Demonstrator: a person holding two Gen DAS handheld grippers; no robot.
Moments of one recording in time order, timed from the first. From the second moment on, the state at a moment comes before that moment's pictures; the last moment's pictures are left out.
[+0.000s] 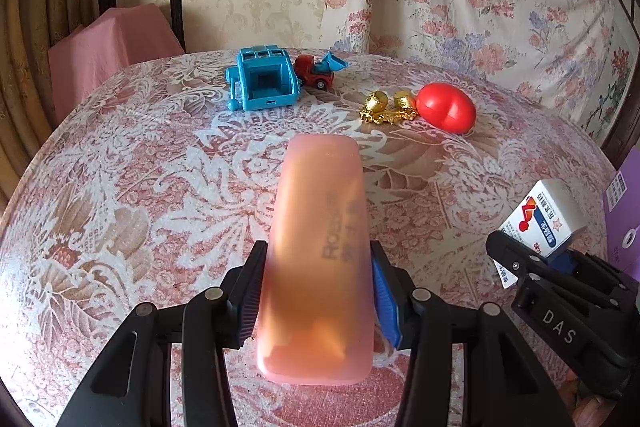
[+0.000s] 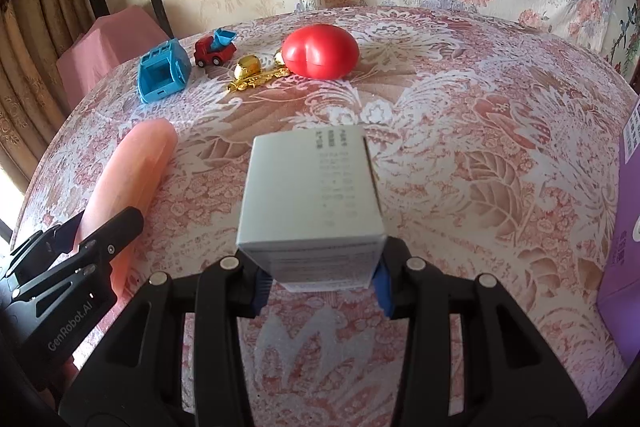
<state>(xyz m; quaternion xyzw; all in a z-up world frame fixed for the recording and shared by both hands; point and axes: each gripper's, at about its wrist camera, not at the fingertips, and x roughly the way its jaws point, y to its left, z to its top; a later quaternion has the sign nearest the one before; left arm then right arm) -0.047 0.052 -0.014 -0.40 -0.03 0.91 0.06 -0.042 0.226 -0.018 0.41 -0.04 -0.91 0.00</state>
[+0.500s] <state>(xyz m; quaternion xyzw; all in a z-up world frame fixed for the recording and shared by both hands) -0.052 0.047 -0.018 -0.41 -0.04 0.91 0.07 -0.043 0.222 -0.019 0.41 -0.02 -0.91 -0.01</state>
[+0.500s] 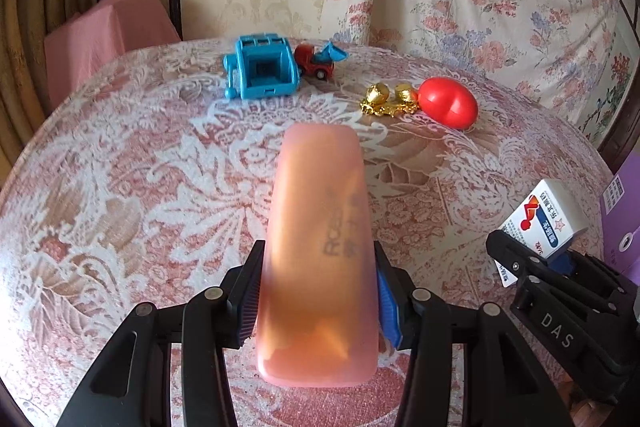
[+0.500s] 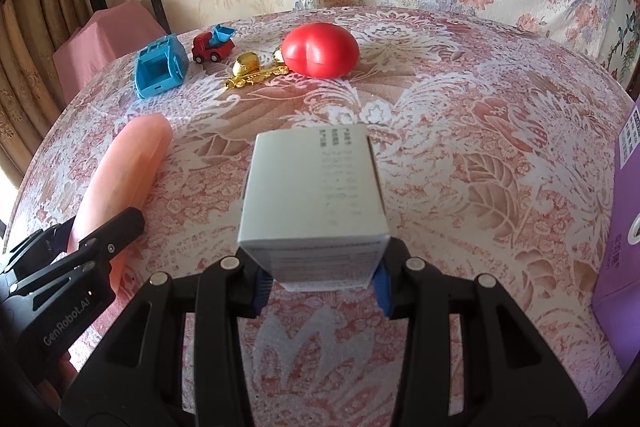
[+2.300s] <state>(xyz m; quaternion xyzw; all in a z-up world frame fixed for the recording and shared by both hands) 0.060 0.366 0.133 -0.30 0.03 0.83 0.46 0.156 0.519 0.102 0.31 -0.19 -0.88 -0.30</state>
